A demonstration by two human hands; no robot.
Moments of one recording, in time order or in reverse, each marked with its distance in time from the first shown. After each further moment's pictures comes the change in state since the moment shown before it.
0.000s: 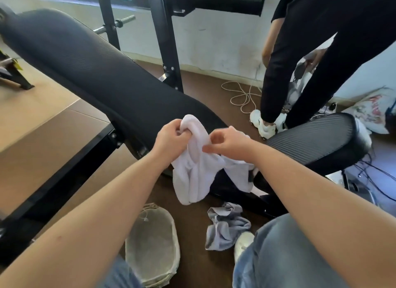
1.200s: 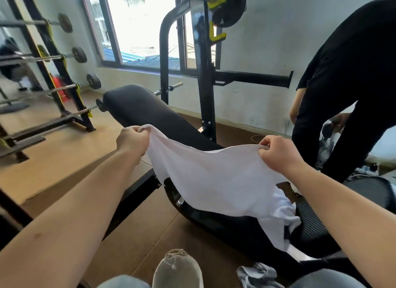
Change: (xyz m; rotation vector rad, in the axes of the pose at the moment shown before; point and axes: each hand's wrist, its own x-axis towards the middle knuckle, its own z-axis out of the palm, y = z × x) left_hand 0.015 0.030 -0.224 0.122 0.599 -0.258; right_hand 0.001 -0.082 -0.063 -0.307 0.641 -0.077
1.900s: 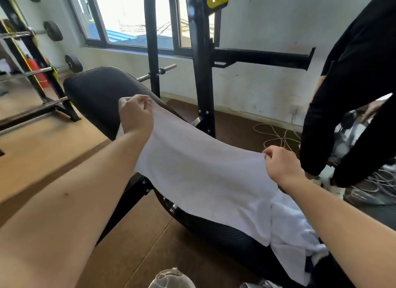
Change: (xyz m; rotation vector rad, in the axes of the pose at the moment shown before) left_hand 0.134 0.017 0.132 -0.014 0.159 0.310; right_hand 0.098 0.066 0.114 -0.065 -0.020 0.168
